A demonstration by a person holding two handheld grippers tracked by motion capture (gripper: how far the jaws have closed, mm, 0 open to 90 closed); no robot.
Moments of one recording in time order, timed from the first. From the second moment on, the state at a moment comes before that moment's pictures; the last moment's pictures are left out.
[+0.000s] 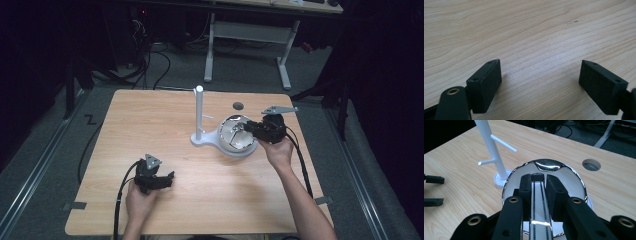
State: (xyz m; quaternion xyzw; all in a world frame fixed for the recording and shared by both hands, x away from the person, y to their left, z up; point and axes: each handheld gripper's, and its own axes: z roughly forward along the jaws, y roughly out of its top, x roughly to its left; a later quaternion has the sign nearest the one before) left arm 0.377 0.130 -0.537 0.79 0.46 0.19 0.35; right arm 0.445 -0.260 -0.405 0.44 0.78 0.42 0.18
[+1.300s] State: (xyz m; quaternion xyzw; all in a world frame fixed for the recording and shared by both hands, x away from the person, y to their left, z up) left arm 0.377 0.130 -0.537 0.79 0.46 0.19 0.35; right arm 0.479 -0.240 -0.457 0.46 0.79 0.38 0.16
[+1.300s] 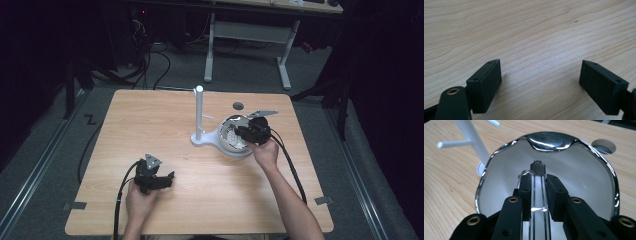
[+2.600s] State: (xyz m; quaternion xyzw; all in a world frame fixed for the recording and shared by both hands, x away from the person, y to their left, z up) left arm 0.377 0.129 -0.537 0.79 0.46 0.19 0.35; right arm 0.459 -0.280 -0.438 0.49 0.76 0.39 0.18
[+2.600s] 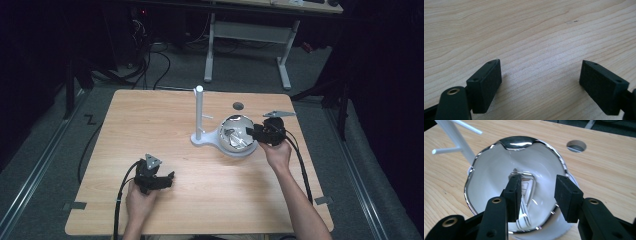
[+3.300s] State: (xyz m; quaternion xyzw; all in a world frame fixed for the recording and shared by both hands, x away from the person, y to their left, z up) left arm 0.377 0.129 -0.537 0.79 0.46 0.19 0.35; right arm 0.441 -0.316 -0.430 0.51 0.73 0.41 0.18
